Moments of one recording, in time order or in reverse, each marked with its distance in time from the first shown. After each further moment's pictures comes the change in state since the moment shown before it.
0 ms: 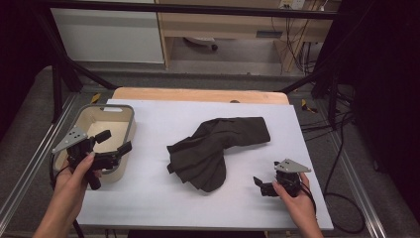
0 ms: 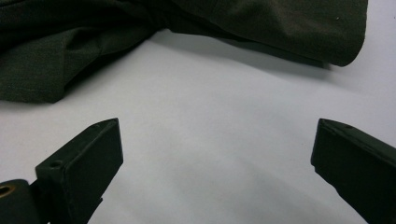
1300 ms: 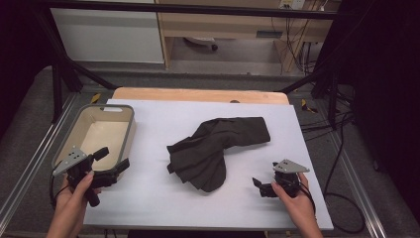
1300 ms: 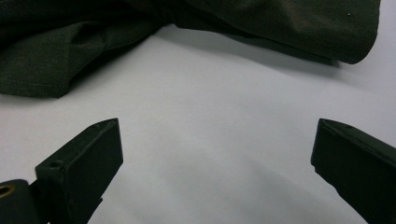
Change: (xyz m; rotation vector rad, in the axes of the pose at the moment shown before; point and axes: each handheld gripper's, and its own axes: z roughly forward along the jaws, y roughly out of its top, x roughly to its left) left arm -0.002 -0.047 -0.013 0.012 0.016 -0.014; right arm 0.002 0.000 0.002 0.016 0.013 -0.009
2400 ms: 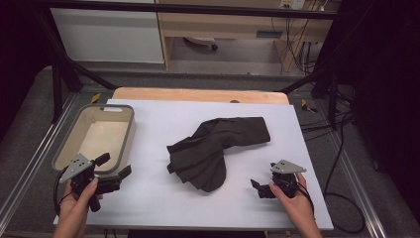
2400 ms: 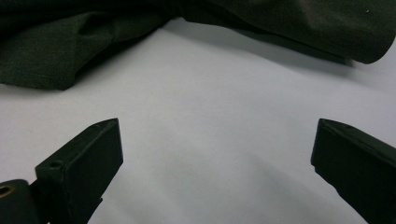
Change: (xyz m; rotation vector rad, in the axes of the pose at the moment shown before) left arm 0.002 -0.020 -0.001 0.023 0.039 0.045; right arm 0.004 0.000 0.004 0.019 0.013 -0.031
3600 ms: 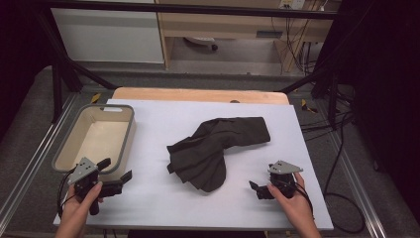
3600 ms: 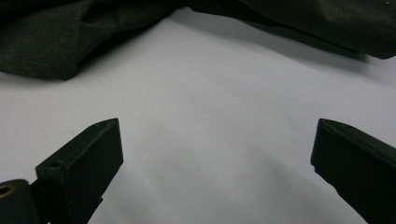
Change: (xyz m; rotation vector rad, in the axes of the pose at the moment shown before) left arm 0.003 -0.018 0.008 0.099 0.037 0.057; right arm 0.003 -0.001 0.004 0.031 0.011 -0.018
